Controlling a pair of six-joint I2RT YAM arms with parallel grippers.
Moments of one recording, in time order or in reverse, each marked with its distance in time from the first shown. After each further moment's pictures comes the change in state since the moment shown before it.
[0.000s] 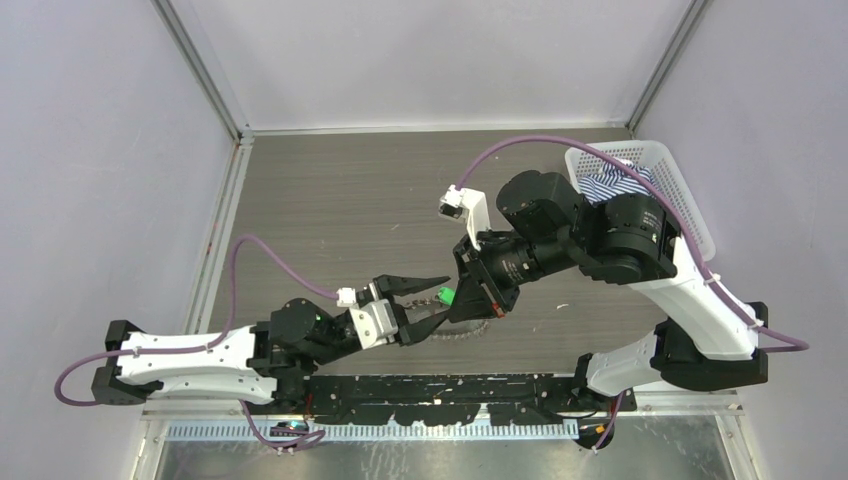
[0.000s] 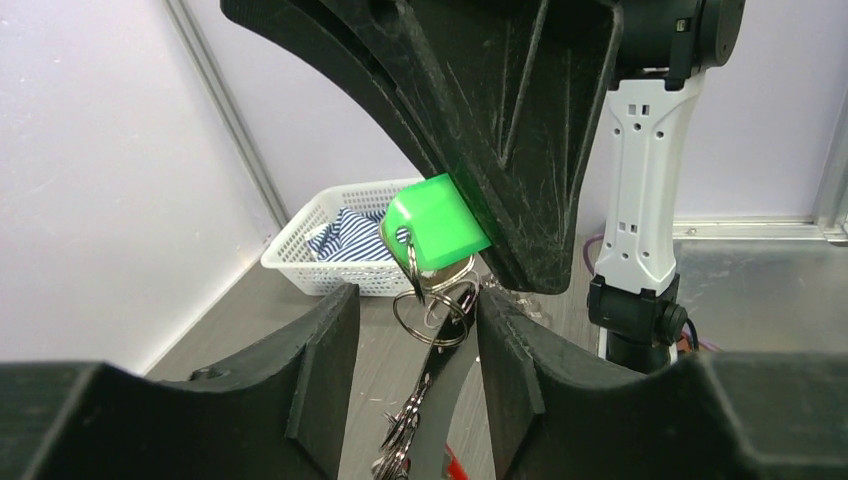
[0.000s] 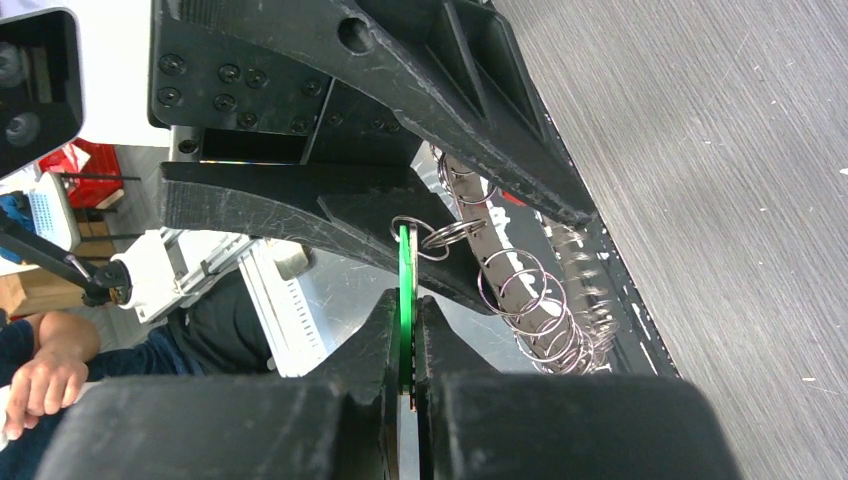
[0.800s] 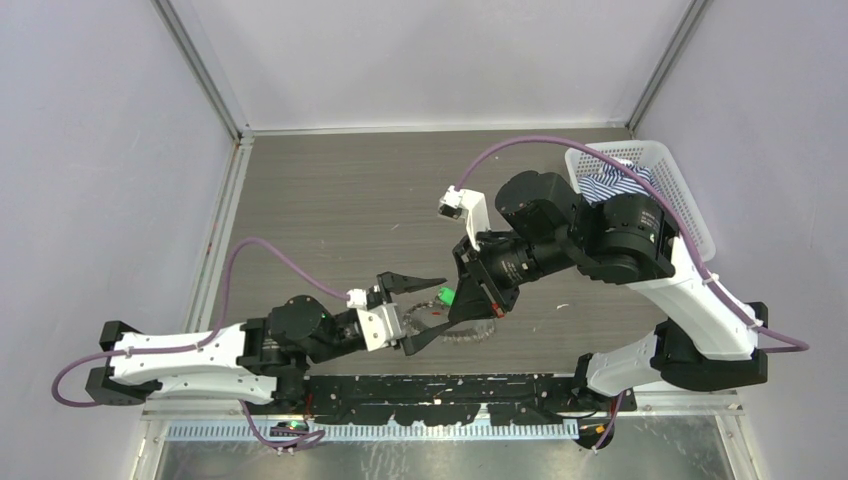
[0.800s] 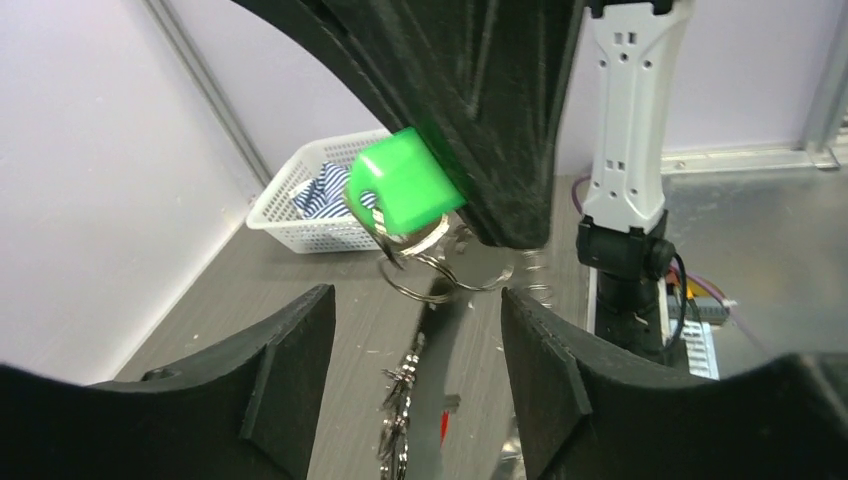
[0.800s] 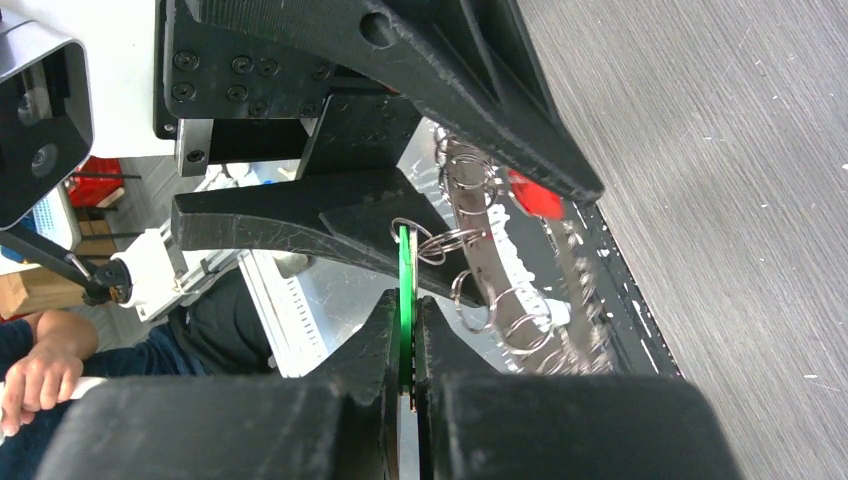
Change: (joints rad) left arm -0.005 -0.022 0.061 -0.227 0.038 0.000; right arm -0.006 0.000 -0.005 -0.002 -0.005 -0.001
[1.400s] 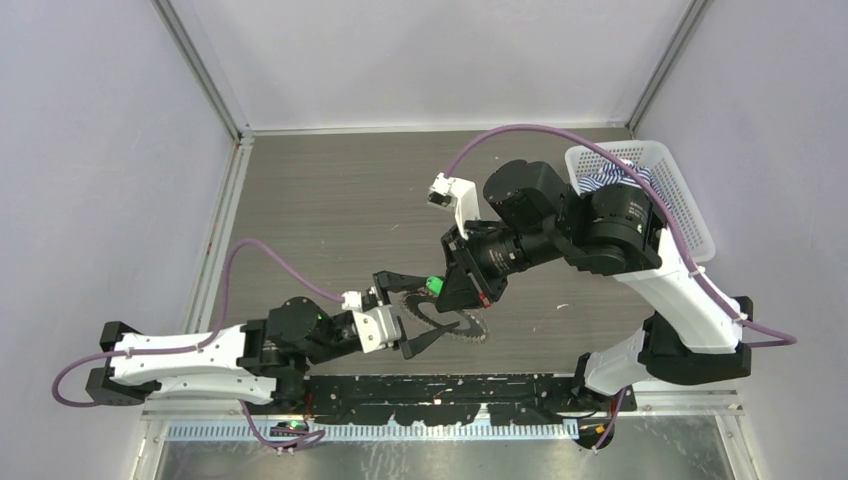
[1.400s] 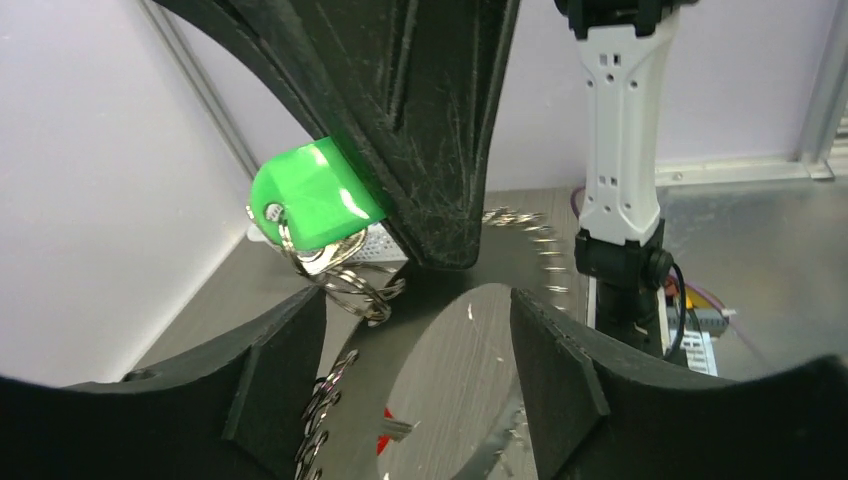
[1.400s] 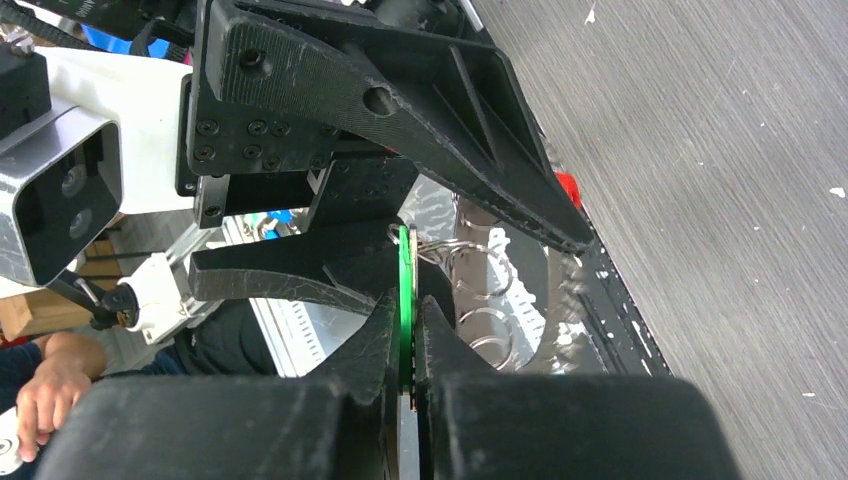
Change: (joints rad) left arm -0.002 -0.007 -0.026 0.084 -0.011 0.014; right arm -0.007 0.078 0.114 -0.006 0.019 0.018
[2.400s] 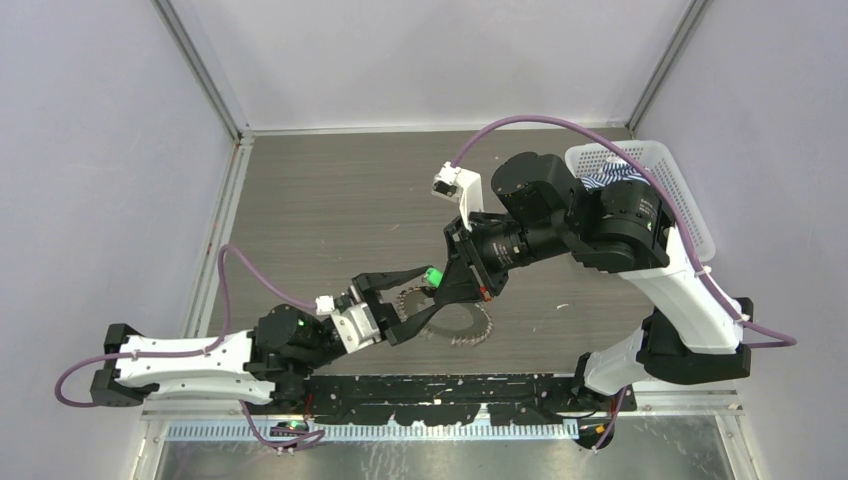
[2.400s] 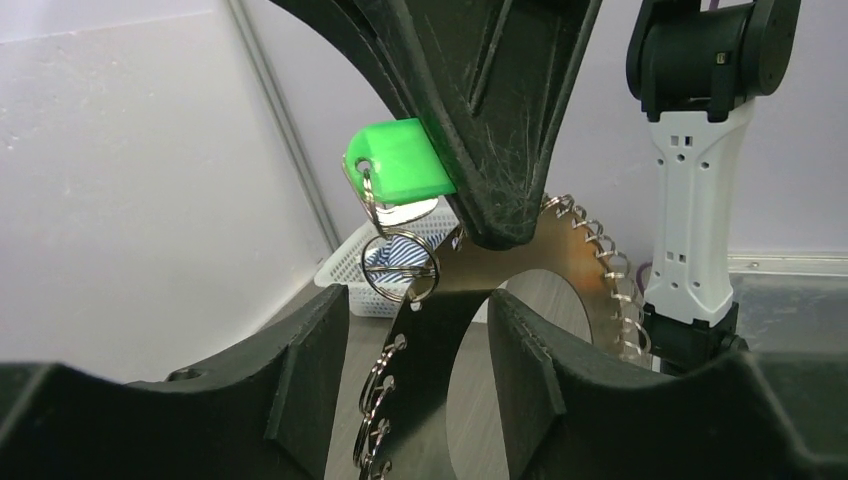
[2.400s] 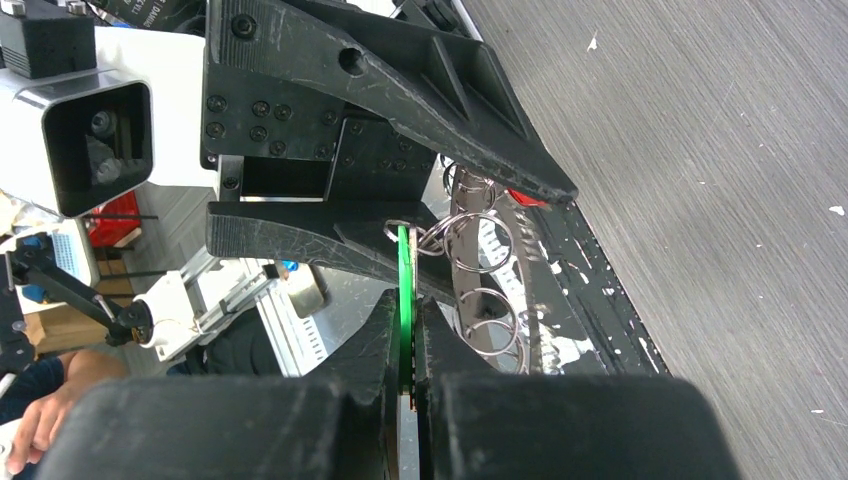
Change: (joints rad) left arm 0.000 -0.036 -0.119 0.279 -0.091 0.076; right arm -0.011 0.005 0.034 0.009 0.000 0.015
